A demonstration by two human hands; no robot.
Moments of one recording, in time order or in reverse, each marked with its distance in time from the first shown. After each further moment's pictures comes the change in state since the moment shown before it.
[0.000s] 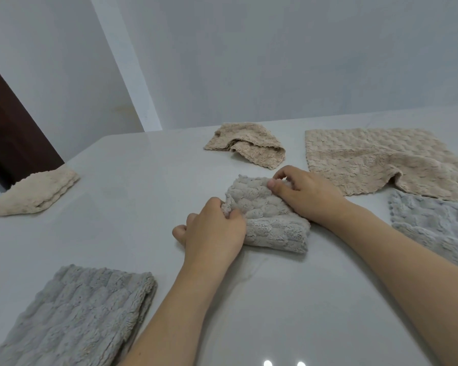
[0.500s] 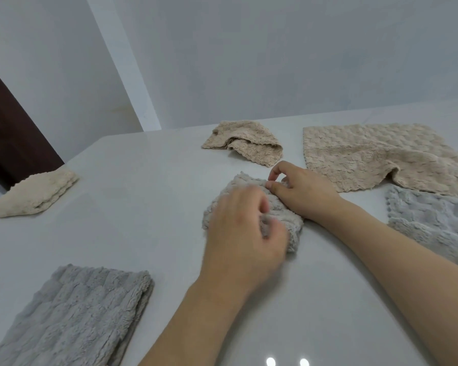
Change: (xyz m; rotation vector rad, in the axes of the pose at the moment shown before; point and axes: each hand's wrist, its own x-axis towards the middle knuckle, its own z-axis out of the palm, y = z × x) left_hand -0.039 0.018 0.005 -0.131 0.197 0.603; right_hand 0.002 0.000 0.006 -0.014 0.028 0.012
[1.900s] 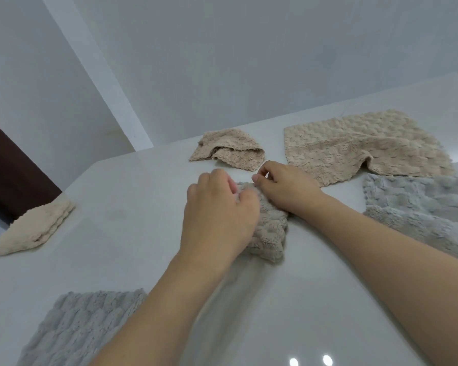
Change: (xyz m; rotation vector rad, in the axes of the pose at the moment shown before) left_hand 0.041 0.027 -0.026 0.061 -0.123 -0.228; right_hand 0.004 0.000 -0.005 0.068 0.071 0.082
